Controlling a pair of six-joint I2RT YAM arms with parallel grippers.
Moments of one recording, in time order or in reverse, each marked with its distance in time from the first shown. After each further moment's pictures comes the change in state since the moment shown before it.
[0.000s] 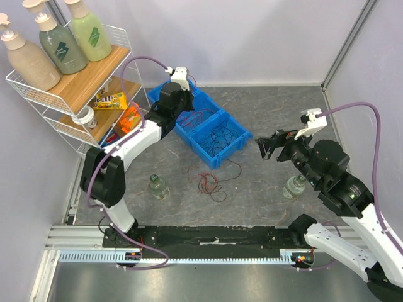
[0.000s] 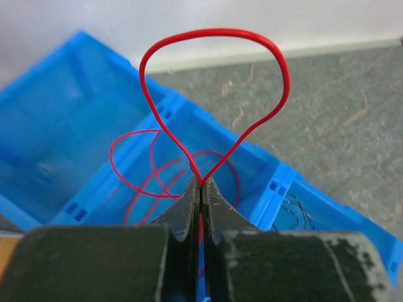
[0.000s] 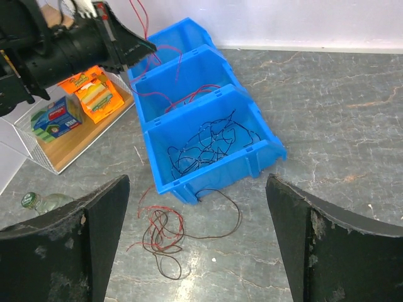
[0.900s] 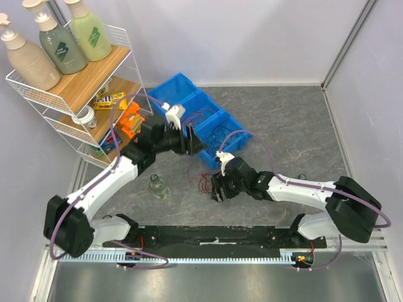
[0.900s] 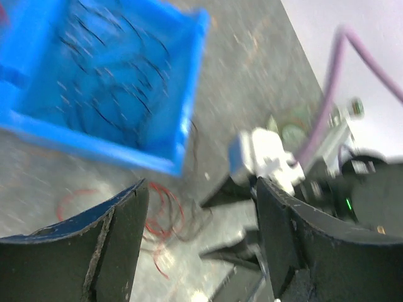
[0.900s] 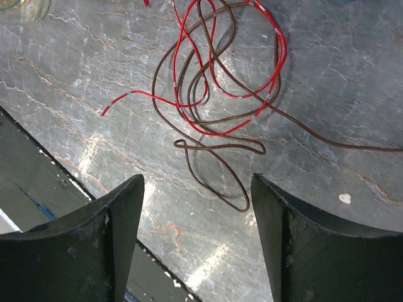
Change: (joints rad) left arm -0.016 -0.430 -0.351 -0.275 0.539 -0.294; right arm 0.263 0.632 -0.418 0.375 -0.337 0.166
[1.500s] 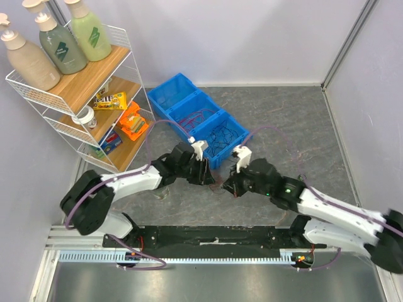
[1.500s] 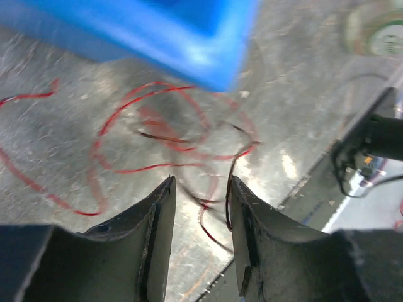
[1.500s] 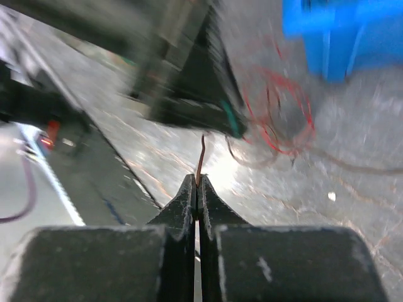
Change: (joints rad) left arm -0.267 0.127 -0.266 0.118 -0.054 -0.080; right arm 0.011 -0.288 -0.068 0.001 -0.001 -0.019
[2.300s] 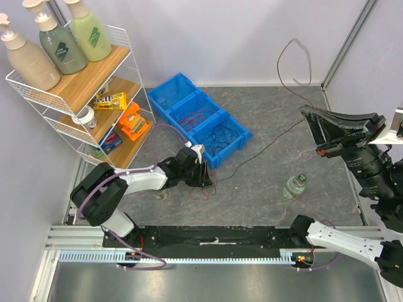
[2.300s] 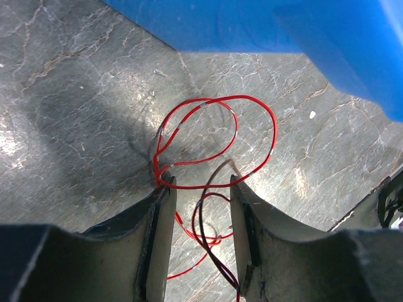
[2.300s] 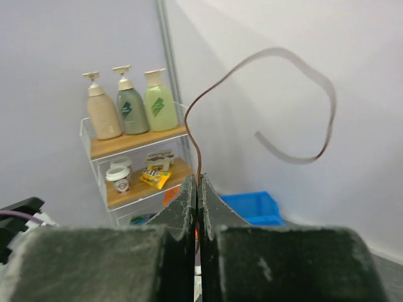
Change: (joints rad) left arm -0.008 0.156 -0.039 0.058 -0.162 -0.075; right arm 0.001 -0.326 0.918 -0.180 0.309 -0.406
